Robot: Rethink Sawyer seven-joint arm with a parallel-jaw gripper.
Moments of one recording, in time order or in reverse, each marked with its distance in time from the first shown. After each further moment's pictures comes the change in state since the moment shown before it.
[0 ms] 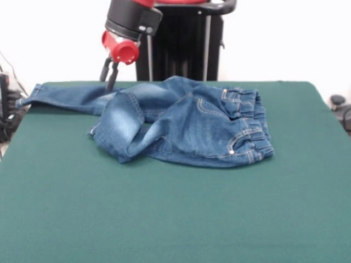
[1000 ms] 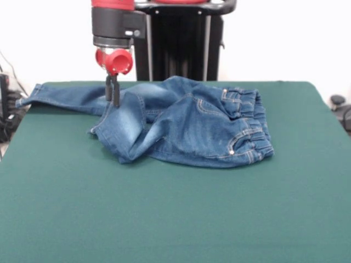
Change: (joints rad) arm -0.467 -0.114 0.487 0.009 -0.278 0.157 0.000
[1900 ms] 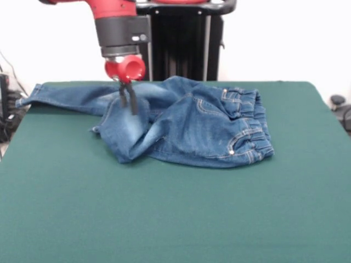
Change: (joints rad) arm -0.160 0.078 0.231 0.001 -0.143 0.047 0.000
